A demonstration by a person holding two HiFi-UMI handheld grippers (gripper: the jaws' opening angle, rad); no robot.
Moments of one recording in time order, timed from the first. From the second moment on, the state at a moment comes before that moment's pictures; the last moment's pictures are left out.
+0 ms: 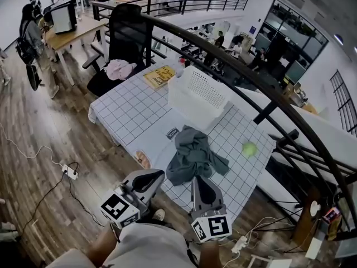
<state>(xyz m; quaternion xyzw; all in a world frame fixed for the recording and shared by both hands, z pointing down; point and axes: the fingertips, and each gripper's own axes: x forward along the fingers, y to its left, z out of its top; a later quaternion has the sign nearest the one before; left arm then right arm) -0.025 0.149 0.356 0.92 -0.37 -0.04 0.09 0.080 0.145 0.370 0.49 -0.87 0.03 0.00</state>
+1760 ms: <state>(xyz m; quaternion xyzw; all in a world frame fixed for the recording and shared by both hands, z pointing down) 0.001 -0.061 0.419 0.97 -0.21 0.01 0.13 0.110 -0.048 0.450 0.59 -0.78 0.06 0.18</state>
